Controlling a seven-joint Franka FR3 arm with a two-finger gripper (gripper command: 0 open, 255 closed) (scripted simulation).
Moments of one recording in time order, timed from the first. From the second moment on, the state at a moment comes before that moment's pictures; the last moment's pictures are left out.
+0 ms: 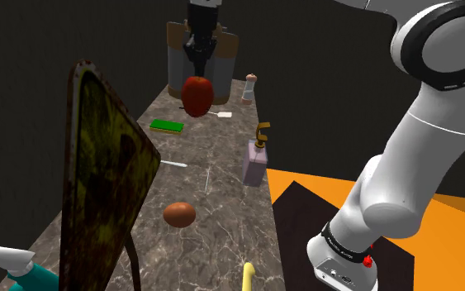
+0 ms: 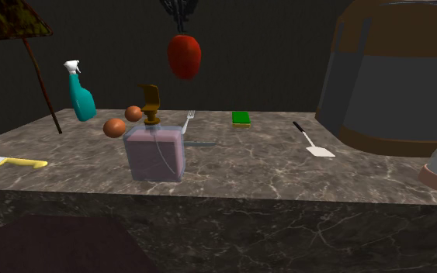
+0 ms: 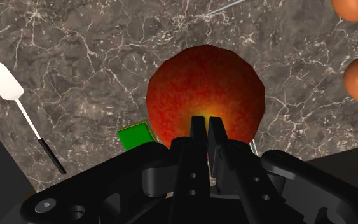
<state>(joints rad) 0.15 0.06 0.08 -1.51 -0.05 1.58 -0.02</state>
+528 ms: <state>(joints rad) 0.23 -0.05 0.17 -1.65 -0.04 1.60 0.15</state>
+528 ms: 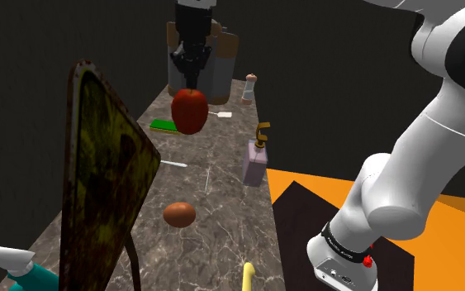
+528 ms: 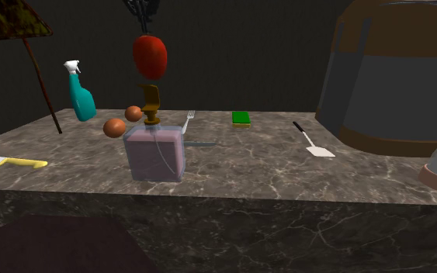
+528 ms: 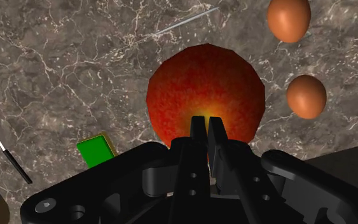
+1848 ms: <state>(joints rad) 0.44 -0.05 0.42 -1.65 -0.02 1.59 0.62</state>
